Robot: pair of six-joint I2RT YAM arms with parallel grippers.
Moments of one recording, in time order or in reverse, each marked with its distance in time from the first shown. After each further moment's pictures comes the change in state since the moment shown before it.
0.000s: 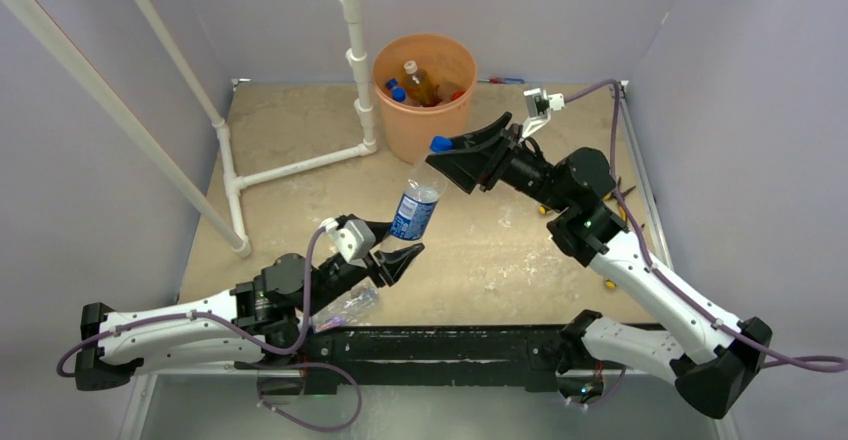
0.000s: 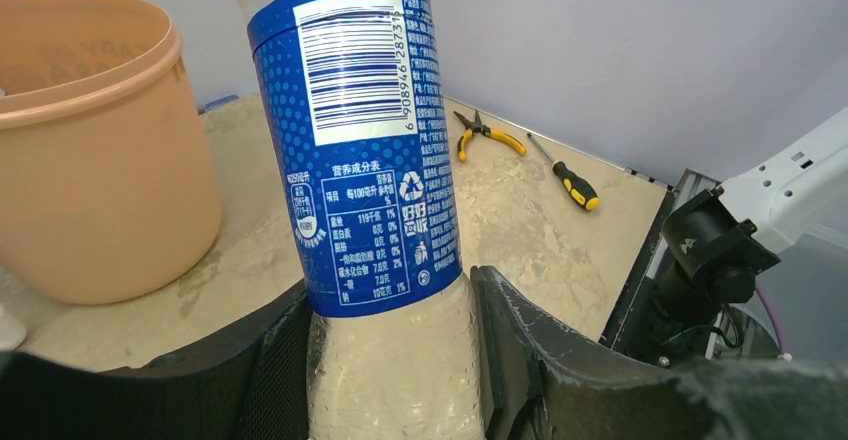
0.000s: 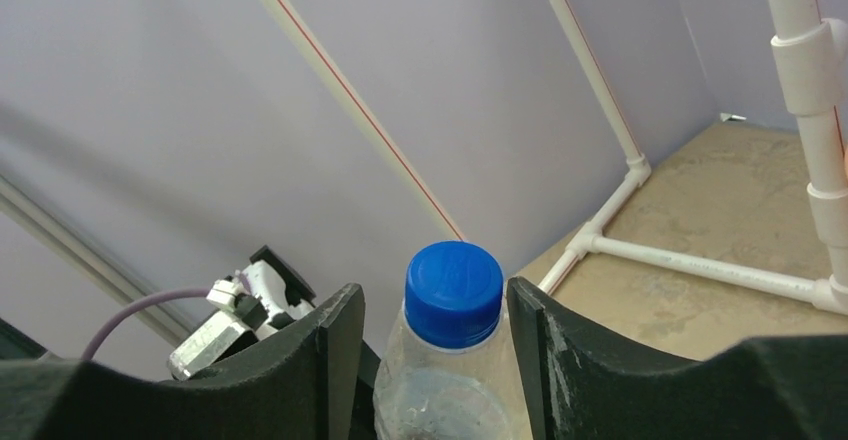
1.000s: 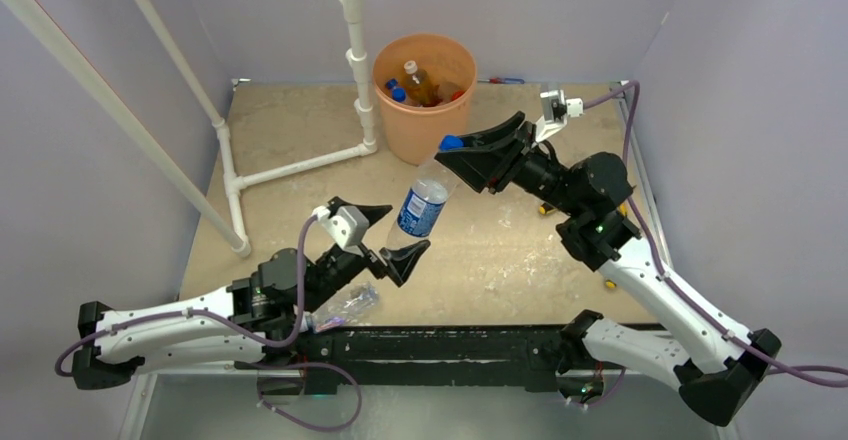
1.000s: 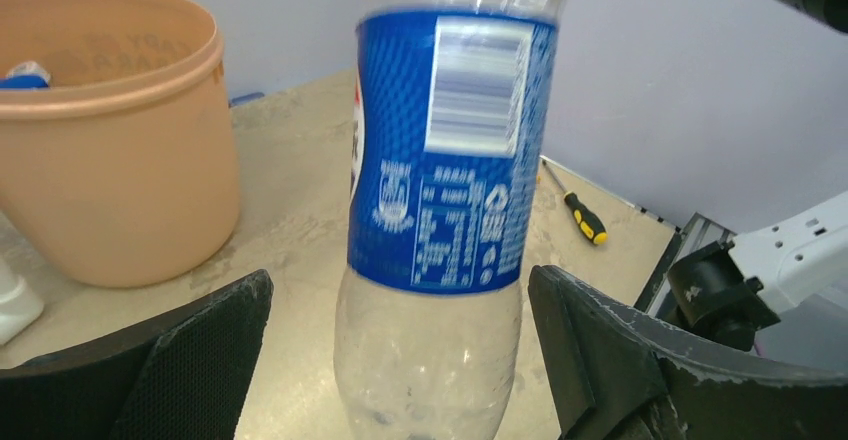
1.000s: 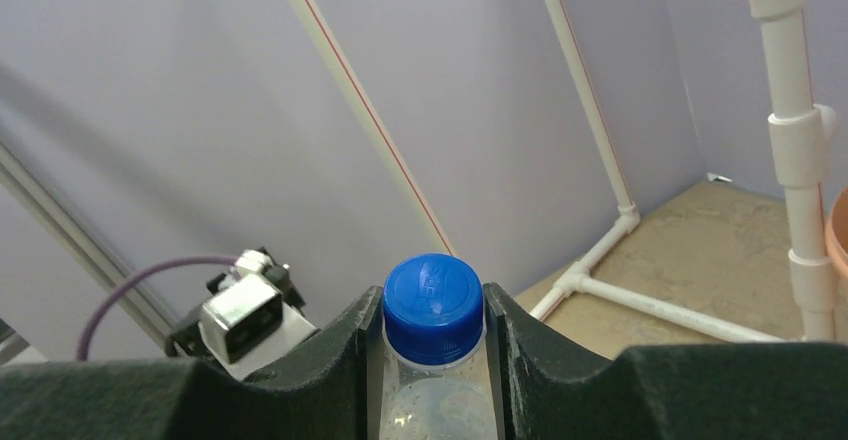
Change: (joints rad) left arm 0.000 0.004 0.037 -0.035 -0.087 -0.065; right arm -0.001 -0.040 0.011 0.033 -0.017 -0.047
